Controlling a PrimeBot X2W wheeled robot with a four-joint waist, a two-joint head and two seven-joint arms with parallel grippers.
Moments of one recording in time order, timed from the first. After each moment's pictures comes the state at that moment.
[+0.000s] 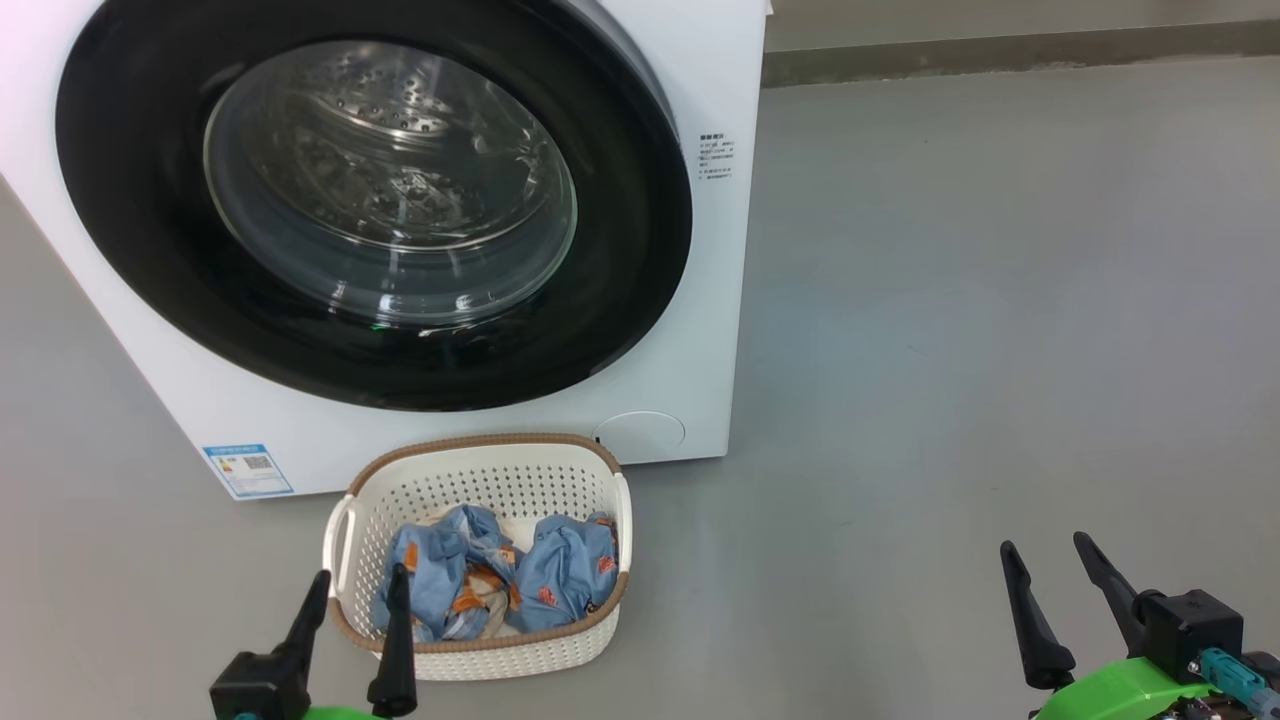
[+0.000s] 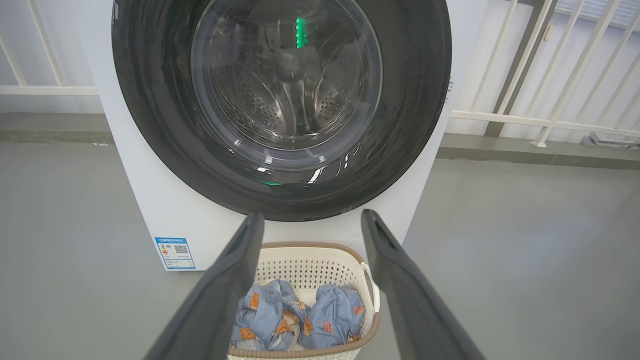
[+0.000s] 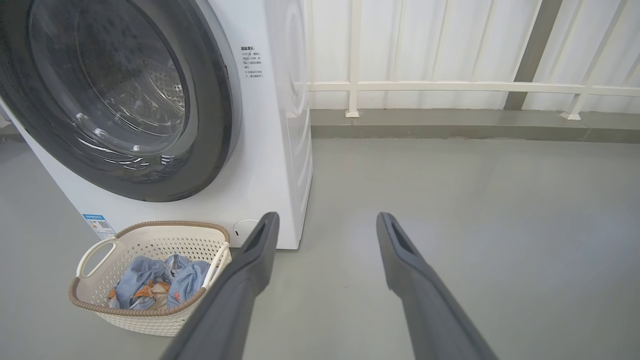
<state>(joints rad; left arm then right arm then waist) -0.05 0.06 -0.19 0.30 -0.29 0.02 -0.25 0.00 -0.10 -0.11 0.20 0.12 0.13 -0.17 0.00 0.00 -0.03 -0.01</state>
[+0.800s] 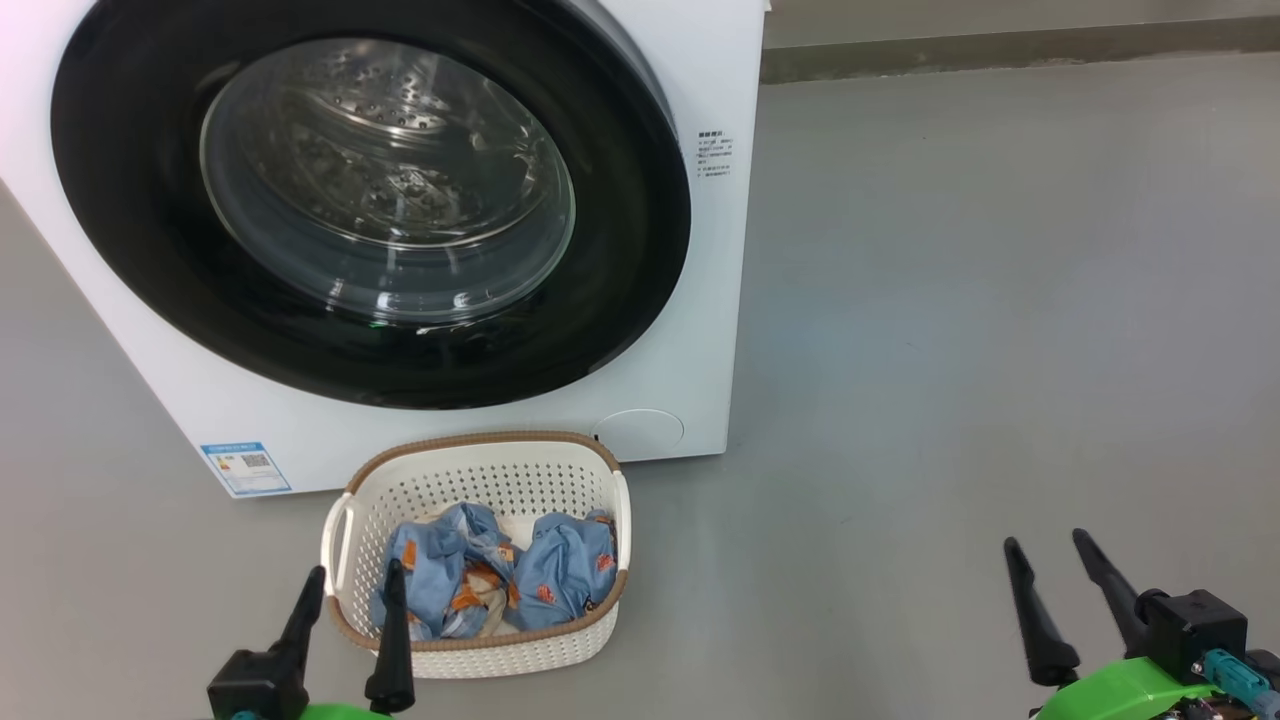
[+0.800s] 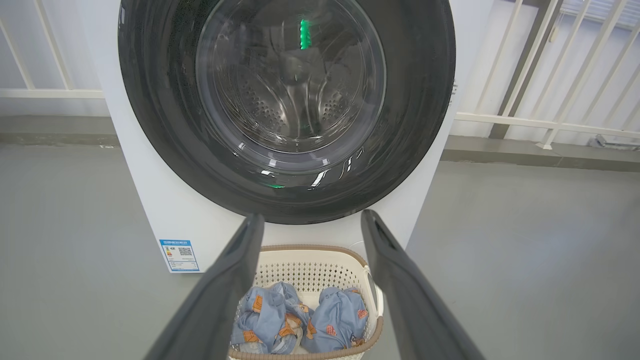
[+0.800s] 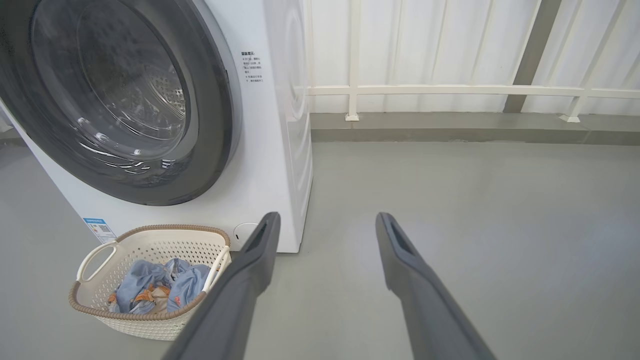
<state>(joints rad) -0.05 0.06 -0.19 0.29 -0.29 0.04 -0.25 0.00 -0.10 -0.11 0.20 0.12 0.13 -0.18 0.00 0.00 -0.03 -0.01</state>
